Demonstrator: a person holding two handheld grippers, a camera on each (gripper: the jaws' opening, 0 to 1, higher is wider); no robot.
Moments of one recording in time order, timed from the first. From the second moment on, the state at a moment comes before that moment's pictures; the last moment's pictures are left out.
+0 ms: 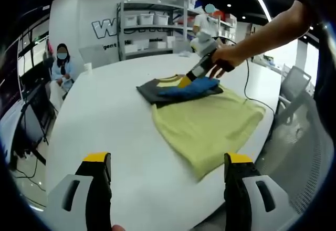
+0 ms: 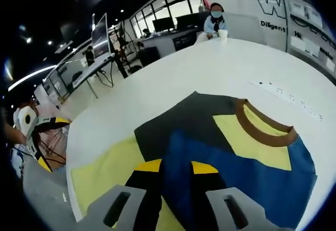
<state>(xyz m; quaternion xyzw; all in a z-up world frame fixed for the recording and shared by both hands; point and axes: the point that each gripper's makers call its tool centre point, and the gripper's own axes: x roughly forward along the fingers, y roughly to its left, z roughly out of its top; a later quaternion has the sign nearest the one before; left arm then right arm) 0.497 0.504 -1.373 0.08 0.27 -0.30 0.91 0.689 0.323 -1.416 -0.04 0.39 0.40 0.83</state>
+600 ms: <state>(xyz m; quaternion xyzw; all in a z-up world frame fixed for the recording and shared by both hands) 0.497 0.504 -1.372 0.08 0.27 -0.30 0.91 0.661 0.362 -1.412 -0.02 0.39 0.46 0.80</state>
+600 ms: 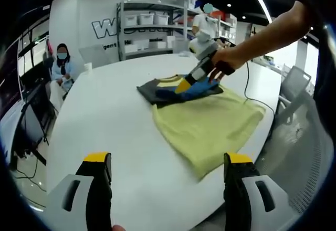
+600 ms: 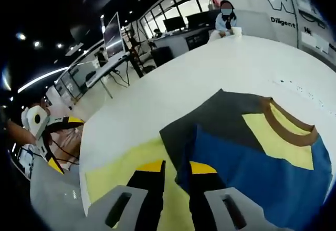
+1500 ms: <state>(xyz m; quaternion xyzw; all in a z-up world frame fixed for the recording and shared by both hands) 0.501 0.498 -1.369 0.08 0.27 -0.31 0.91 0.653 0.359 -1.372 -0.06 0.34 0.49 0.80</state>
